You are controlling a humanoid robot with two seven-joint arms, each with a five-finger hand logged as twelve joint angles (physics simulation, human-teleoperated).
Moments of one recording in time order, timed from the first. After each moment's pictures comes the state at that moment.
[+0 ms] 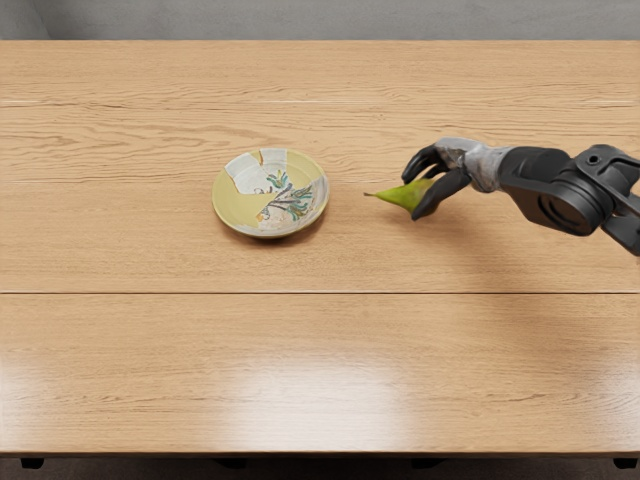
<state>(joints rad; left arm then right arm) -0.03 0.00 -0.14 -0.16 -0.05 -0.13 0.13 1.04 -0.50 0.39 1.16 -0.64 0.07 -0.44</state>
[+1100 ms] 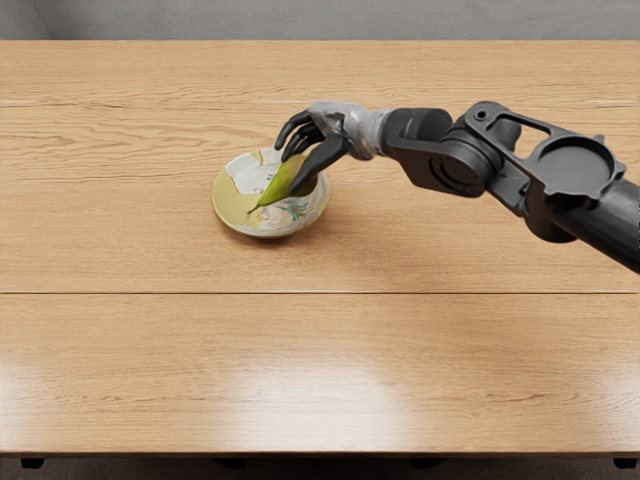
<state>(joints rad) -0.03 0.00 -0.14 -0.16 -0.05 -0.13 0.13 1.20 -0.18 0.43 0.99 -0.59 0.14 -0.39</state>
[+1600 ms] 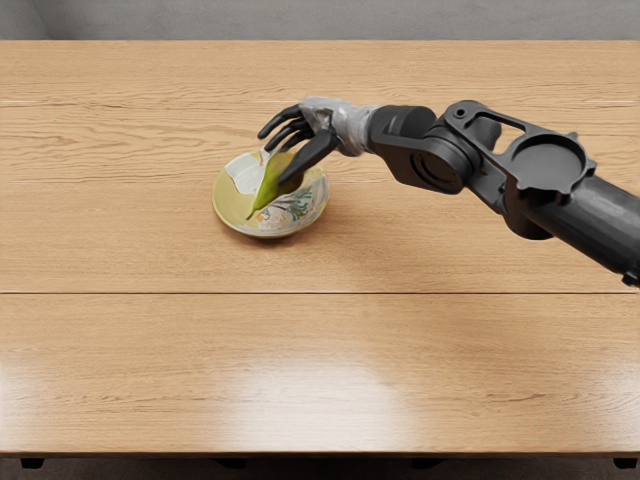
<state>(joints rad) -0.03 0.00 -0.14 -0.16 -0.05 -0.13 0.13 1.22 -0.10 0.43 0.88 -0.59 0.14 -0.37</state>
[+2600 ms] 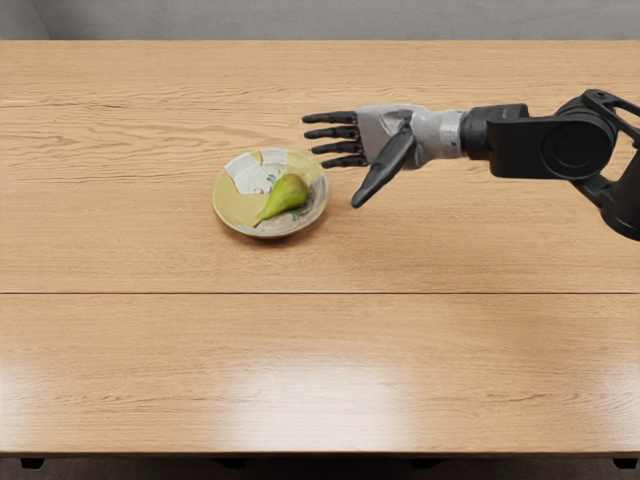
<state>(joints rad) -0.03 0.00 -0.14 -0.16 -0.05 -0.13 0.13 1.16 -0.38 0.43 0.89 -0.07 0.60 -0.38</state>
